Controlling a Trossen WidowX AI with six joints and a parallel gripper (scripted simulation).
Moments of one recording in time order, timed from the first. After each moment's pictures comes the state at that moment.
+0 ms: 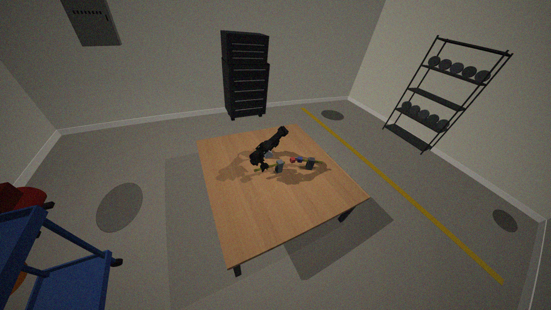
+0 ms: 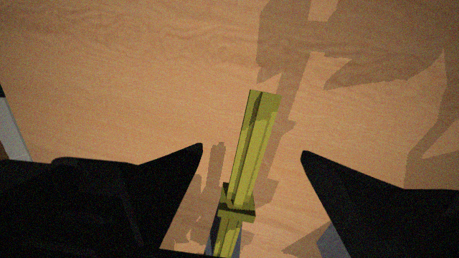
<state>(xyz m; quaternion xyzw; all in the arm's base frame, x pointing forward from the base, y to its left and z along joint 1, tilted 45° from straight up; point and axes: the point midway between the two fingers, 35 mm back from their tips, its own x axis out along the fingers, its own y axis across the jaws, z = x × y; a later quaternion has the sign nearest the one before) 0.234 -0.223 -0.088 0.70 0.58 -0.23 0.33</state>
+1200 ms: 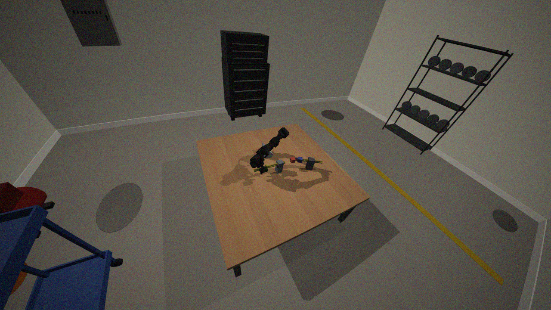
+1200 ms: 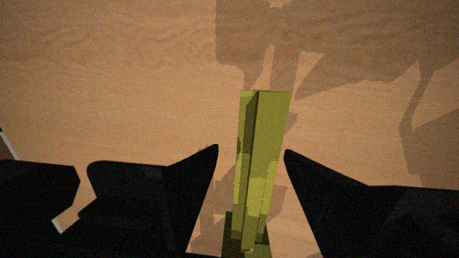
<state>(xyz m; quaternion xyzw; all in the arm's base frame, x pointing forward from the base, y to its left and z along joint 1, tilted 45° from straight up) 0.242 -0.197 -0.112 0.73 0.56 -0.27 0.29</state>
